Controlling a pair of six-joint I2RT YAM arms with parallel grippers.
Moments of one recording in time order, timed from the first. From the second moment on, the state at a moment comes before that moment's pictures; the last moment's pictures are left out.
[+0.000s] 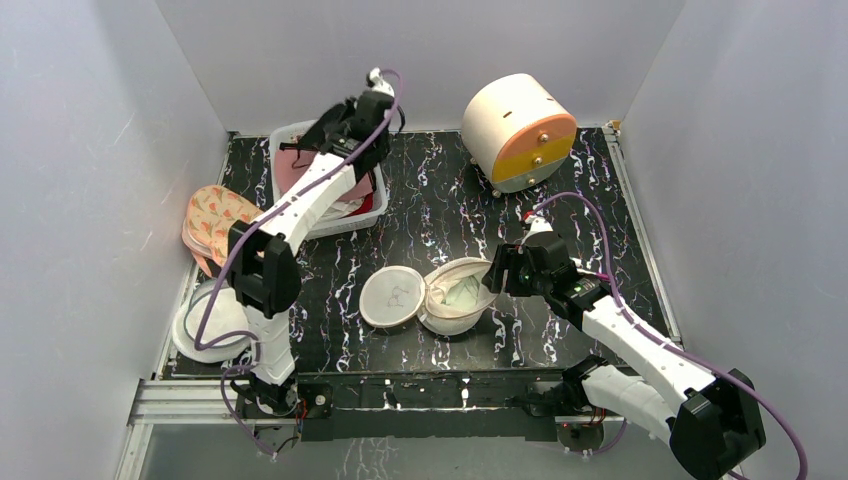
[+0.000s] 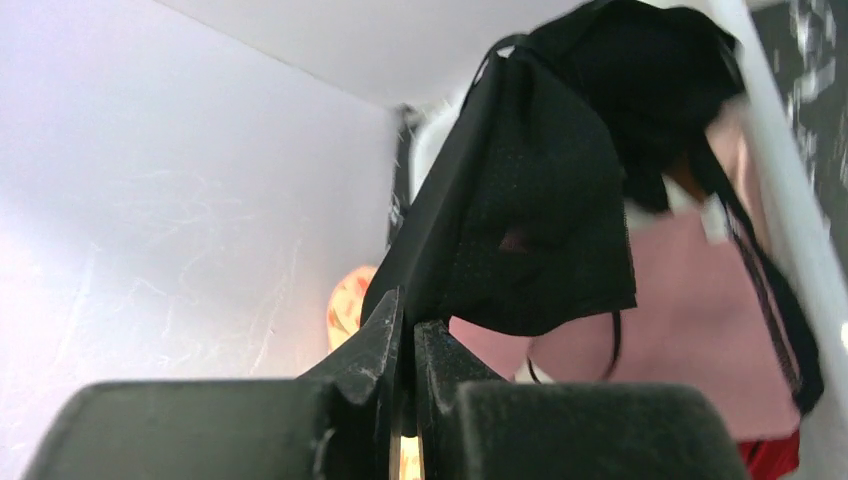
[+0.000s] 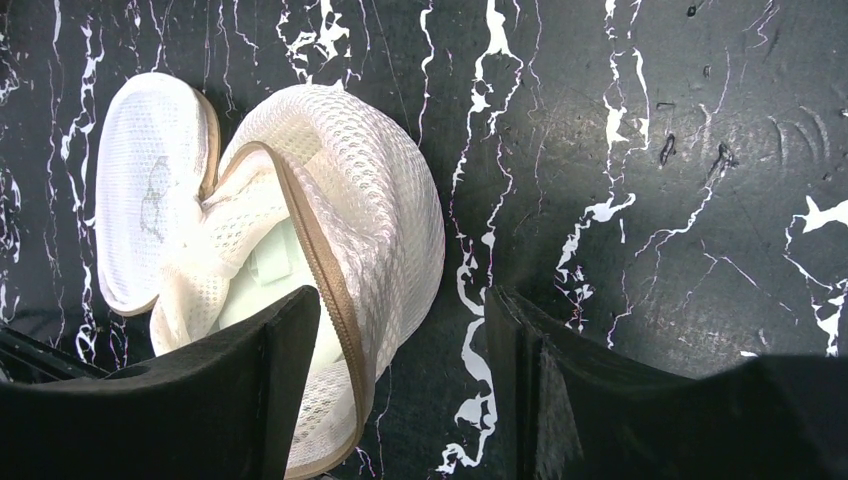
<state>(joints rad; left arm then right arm) -0.49 1.94 1.90 -0.43 -0.95 0.45 0.49 0.94 0.57 -0.35 -0.04 0.51</state>
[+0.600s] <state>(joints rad) -0.49 1.82 1.34 -0.52 -0.76 0.23 0.49 0.94 0.57 -0.35 -0.05 0.51</state>
